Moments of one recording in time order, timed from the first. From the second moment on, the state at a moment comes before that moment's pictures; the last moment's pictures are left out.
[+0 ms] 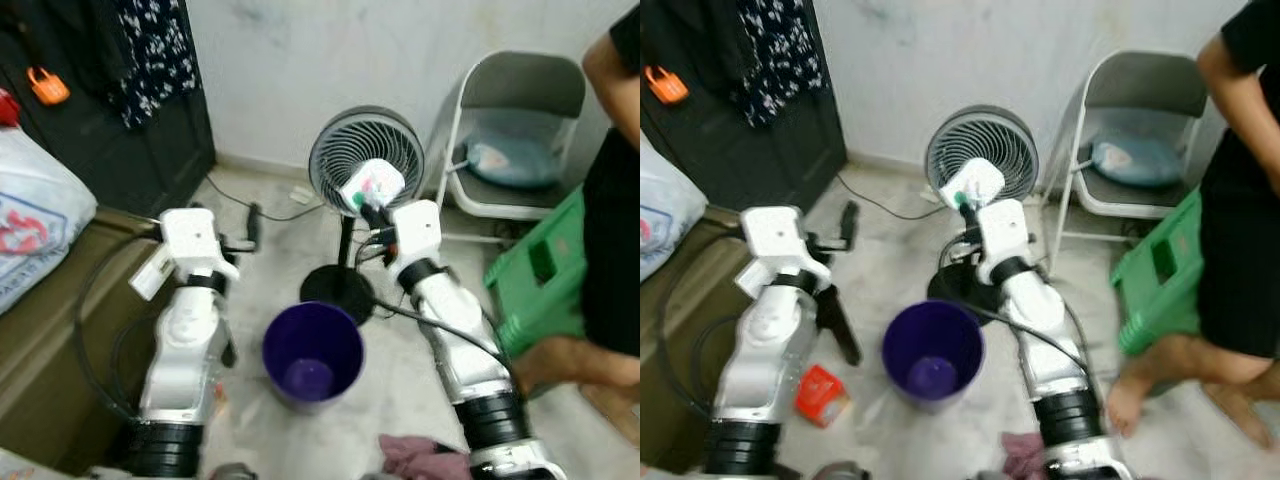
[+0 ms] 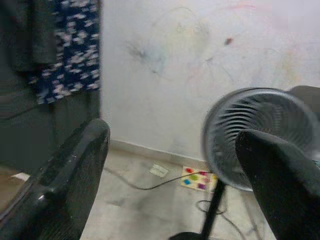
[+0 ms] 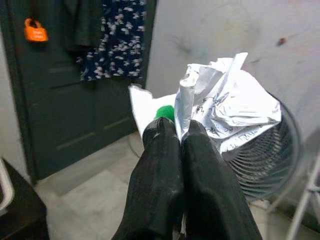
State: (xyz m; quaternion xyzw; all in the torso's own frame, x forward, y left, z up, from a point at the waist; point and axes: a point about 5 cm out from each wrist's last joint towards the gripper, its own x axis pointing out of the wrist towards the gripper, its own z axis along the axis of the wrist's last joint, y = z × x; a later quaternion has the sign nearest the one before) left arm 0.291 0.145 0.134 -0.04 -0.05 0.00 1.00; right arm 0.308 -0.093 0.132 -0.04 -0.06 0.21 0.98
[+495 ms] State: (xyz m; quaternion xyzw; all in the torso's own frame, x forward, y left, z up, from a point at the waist) left arm 0.289 0.152 0.130 -0.03 -0.04 0.01 1.00; right arm 0.306 -0.083 0.132 -0.04 -0.06 0.22 0.97
